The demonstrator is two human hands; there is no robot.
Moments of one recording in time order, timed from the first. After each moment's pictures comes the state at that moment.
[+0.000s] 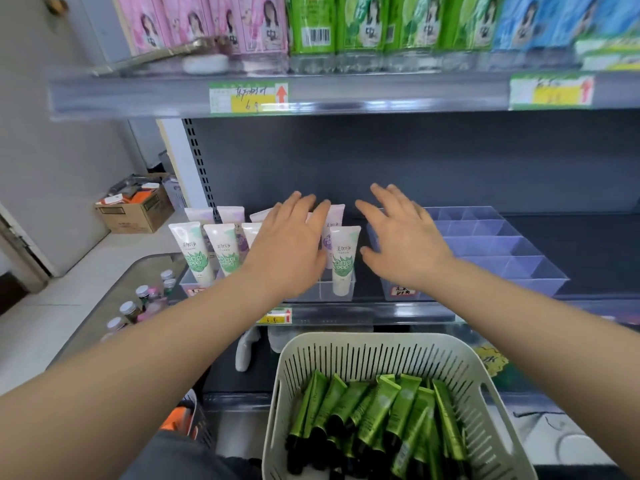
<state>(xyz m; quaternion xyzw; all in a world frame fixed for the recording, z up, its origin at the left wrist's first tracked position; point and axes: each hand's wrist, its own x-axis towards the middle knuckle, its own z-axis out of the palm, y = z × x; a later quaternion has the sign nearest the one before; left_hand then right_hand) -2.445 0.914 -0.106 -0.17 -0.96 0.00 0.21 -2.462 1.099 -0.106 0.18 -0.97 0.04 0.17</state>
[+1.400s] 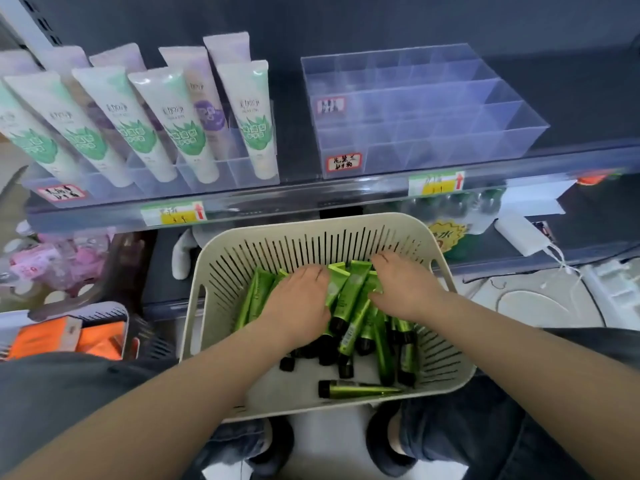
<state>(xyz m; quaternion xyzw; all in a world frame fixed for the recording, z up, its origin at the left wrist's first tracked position) -2.389 1.014 -0.348 -0.24 -0.96 -0.07 -0.11 -2.395 1.201 -0.329 0.09 -0.98 0.08 -0.17</state>
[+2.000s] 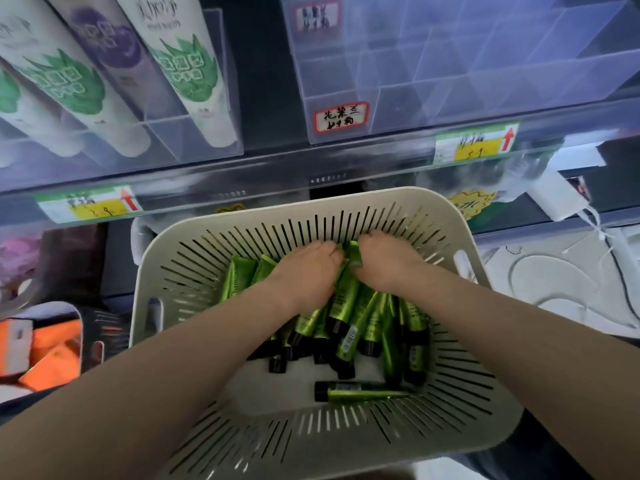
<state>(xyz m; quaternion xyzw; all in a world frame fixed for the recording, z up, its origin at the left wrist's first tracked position) -2.464 1.039 -0.407 -0.36 -0.91 -0.02 -0.19 -2.462 1.186 -0.391 0.03 -0.96 0.08 -0.26</state>
